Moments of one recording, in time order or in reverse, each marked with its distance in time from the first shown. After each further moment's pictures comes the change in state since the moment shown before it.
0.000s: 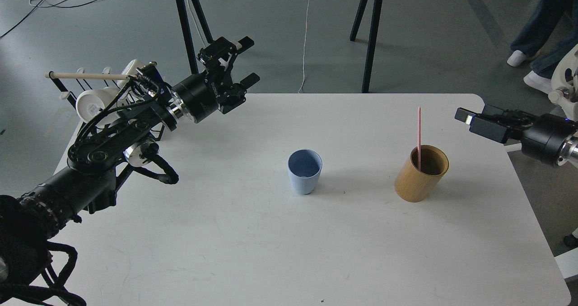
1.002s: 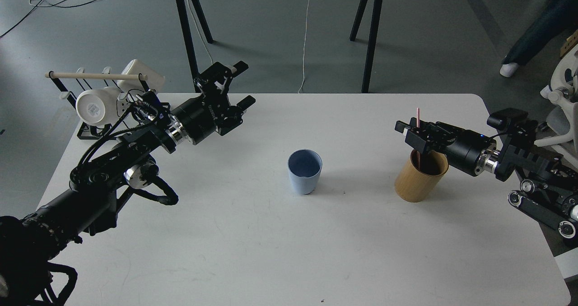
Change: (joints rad) left arm 0.070 -0.004 -0.007 -0.003 -0.001 0.000 0.000; right arm 0.081 0.302 -0.159 -0.226 -0.006 -0.176 0.000
